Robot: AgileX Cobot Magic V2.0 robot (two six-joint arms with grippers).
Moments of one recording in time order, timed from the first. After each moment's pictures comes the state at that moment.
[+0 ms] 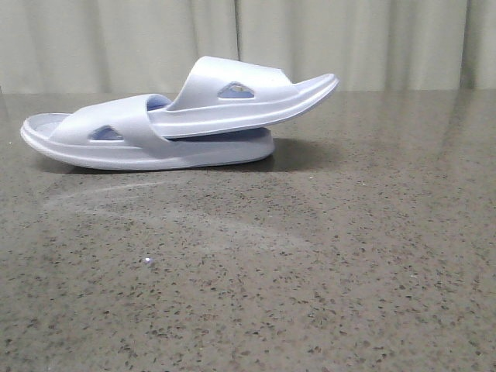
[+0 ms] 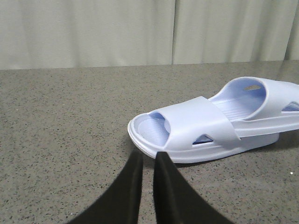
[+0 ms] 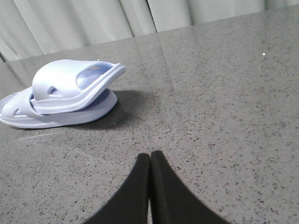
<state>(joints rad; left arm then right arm) -0.15 0.45 -0.22 -1.80 0.24 1.76 0.01 0.37 -0.18 1.33 0.35 -1.10</state>
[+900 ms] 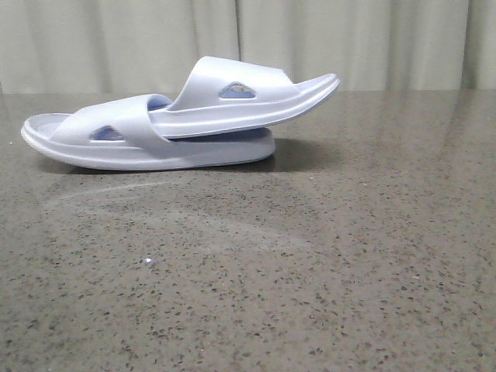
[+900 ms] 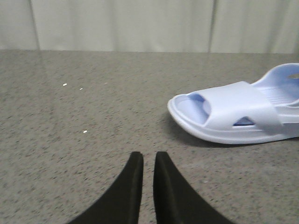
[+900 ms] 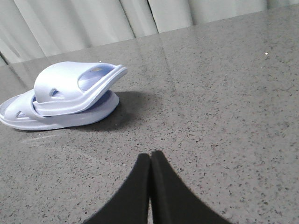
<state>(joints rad) -0.02 0.27 -0.19 -0.79 0.26 0.74 0.01 0.37 -0.18 1.34 0.35 -1.10</state>
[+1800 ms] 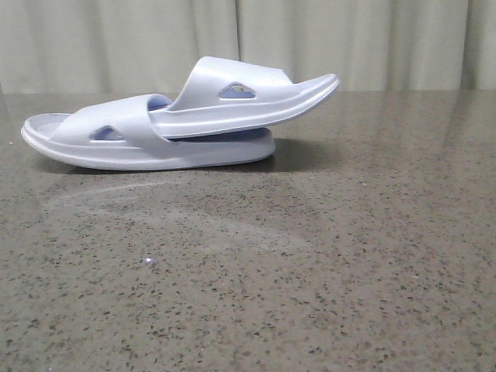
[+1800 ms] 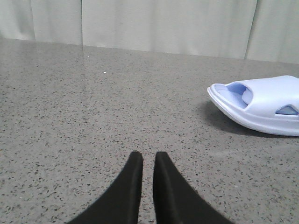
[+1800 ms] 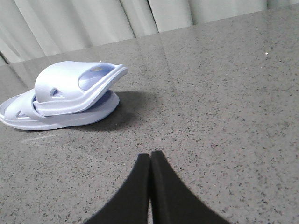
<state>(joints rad) -0.08 0.01 0.00 -0.06 0.17 -0.04 0.01 0.37 -0.18 1.34 0.35 -1.11</state>
